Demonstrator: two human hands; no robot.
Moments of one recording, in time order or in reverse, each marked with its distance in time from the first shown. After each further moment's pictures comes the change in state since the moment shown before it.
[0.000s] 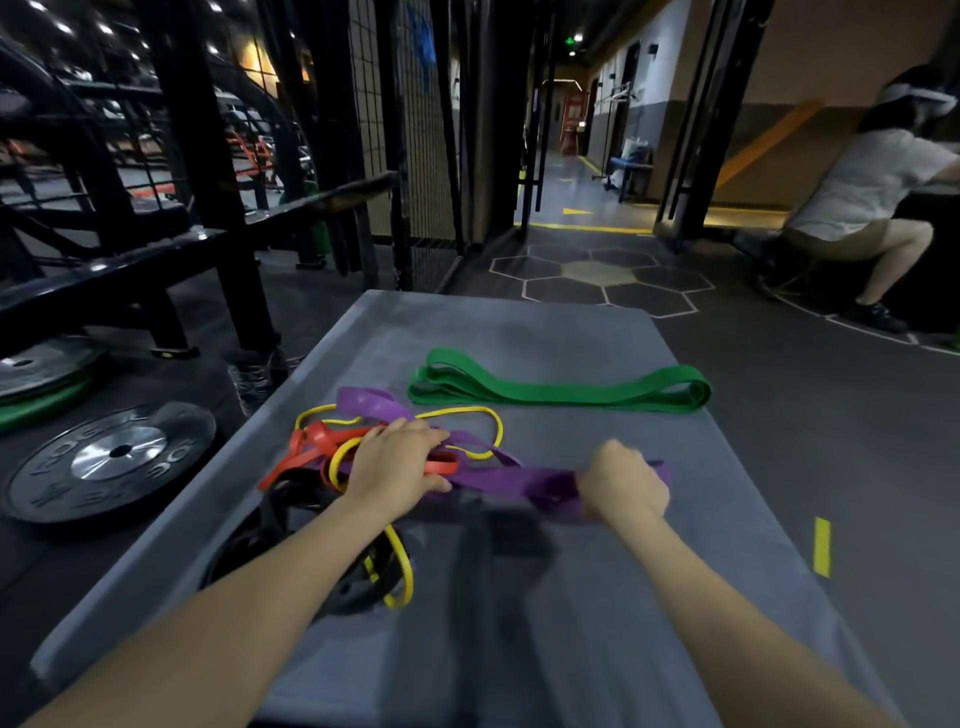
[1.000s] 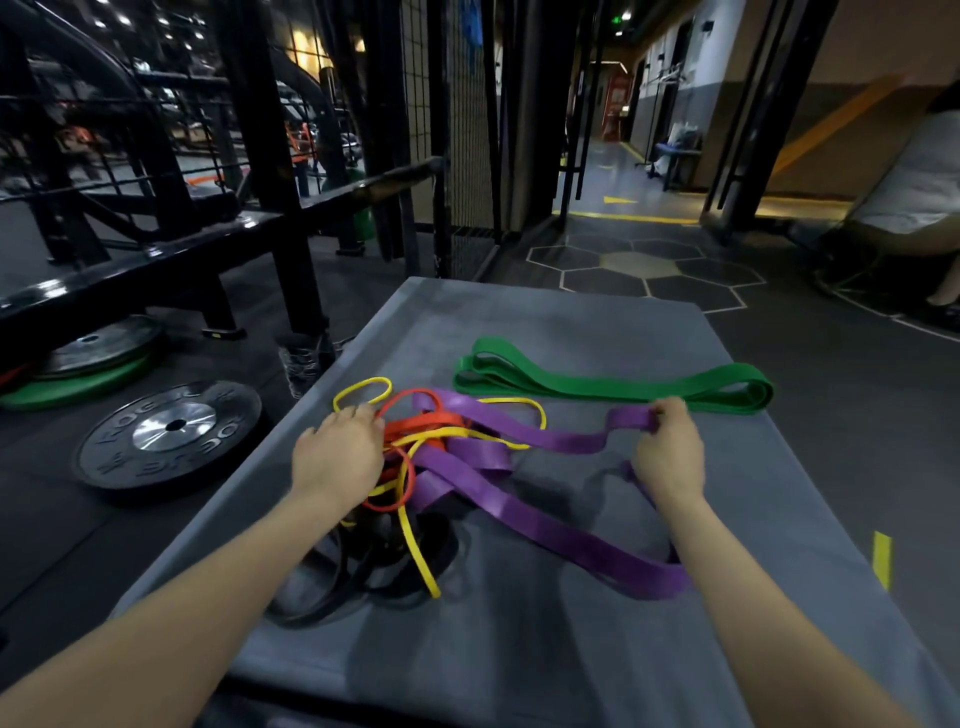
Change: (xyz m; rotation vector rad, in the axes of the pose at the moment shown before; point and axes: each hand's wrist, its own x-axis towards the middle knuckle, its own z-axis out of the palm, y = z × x) left_hand -0.039 -0.073 -0.020 0.108 0.158 -0.375; right_hand 0.029 -0.013 0.015 0.547 0.262 -0.095
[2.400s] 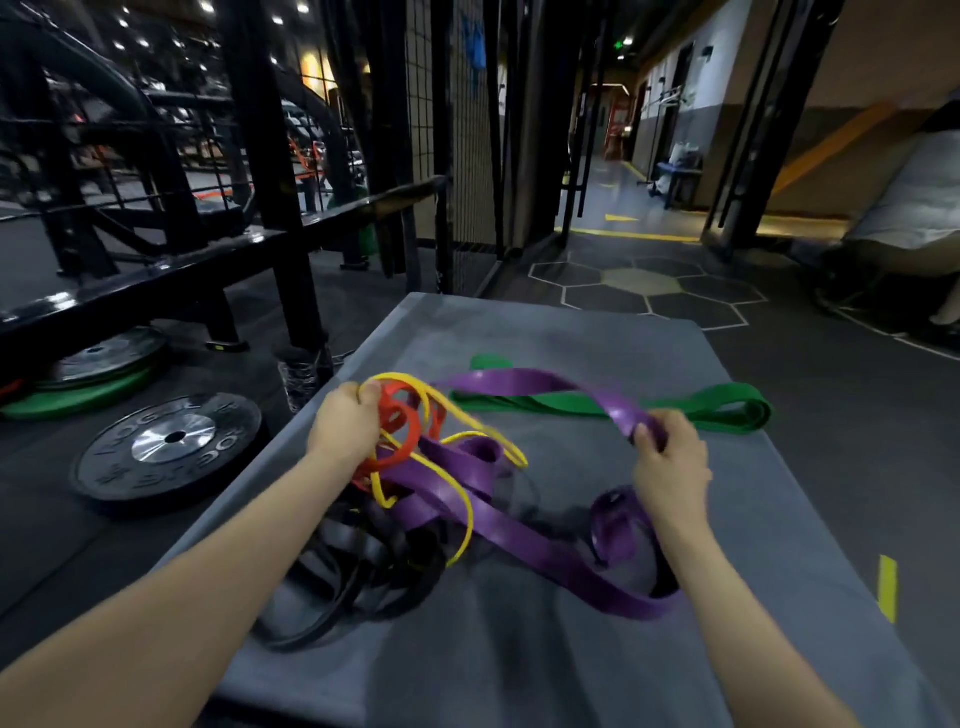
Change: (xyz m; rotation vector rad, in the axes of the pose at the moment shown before) left_hand 0.042 0.017 -0.013 -0.689 -0.003 -0.335; right_hand -0.001 0.004 -0.005 0.168 0.081 -0.144
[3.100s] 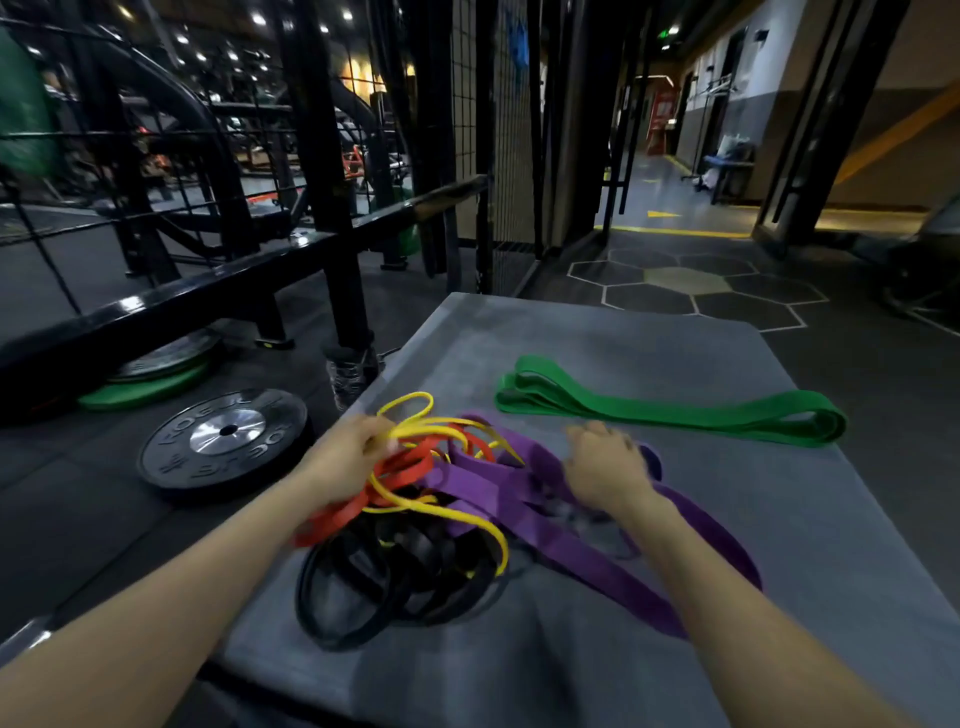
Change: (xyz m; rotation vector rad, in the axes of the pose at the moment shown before) left_hand -0.001 -0.052 -0.047 0.262 -0.357 0.330; right_hand -0.006 -0.044 0.080 -0.759 -0.625 -0.321
